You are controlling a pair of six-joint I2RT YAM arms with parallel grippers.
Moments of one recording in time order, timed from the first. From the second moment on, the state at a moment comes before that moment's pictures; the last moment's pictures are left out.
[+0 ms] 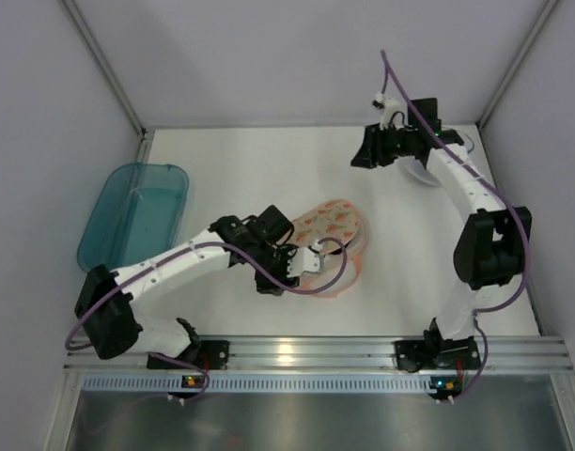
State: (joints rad) left arm -0.87 1.33 1.09 -0.89 0.36 0.65; right arm 0.12 1.77 1.60 -0.55 -0.68 -0.04
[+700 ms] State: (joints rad) left arm -0.76 1.67 1.00 -0.83 0.31 0.71; right arm 0.37 2.14 1.65 -0.43 -0.59 0.04
